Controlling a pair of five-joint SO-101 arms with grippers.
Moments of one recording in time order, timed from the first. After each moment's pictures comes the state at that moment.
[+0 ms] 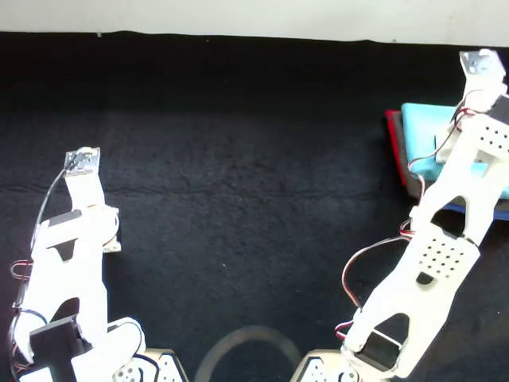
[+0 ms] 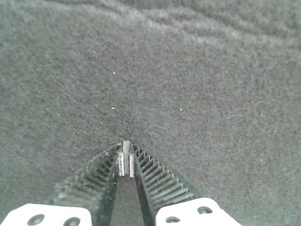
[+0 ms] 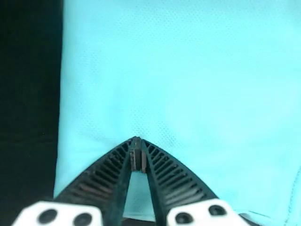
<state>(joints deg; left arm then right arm) -27.7 -16.4 58.7 34.3 -12.3 24.0 49.4 -71.0 100.4 27.8</state>
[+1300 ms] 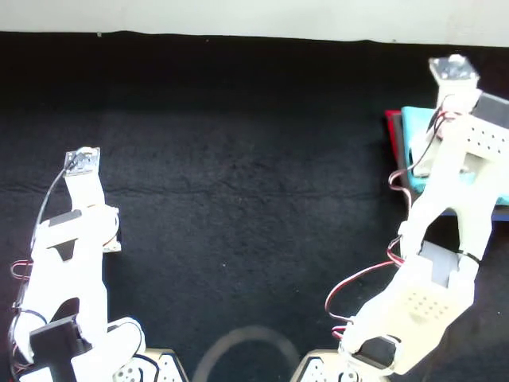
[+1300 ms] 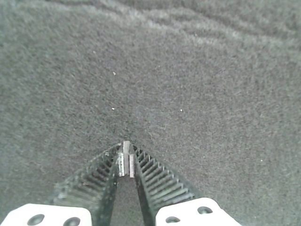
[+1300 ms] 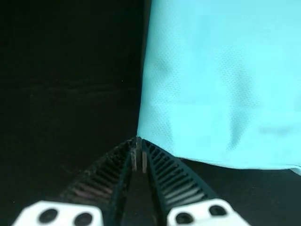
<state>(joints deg) -27.7 -16.4 58.7 34.1 -12.3 18.4 18.5 -26.0 92.1 27.6</state>
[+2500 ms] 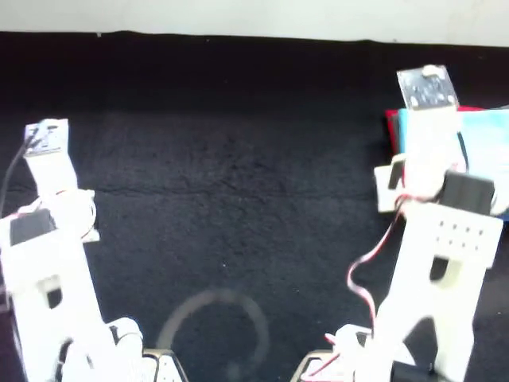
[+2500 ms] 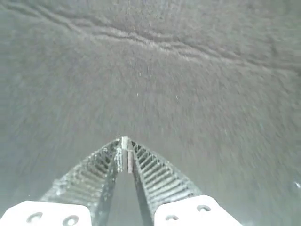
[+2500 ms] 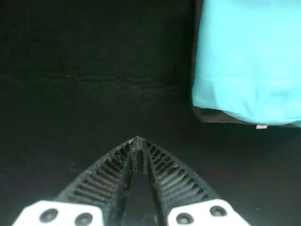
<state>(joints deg) -29.7 -46.2 46.5 64.7 -12.6 7.2 -33.1 9.4 89.2 16.6</state>
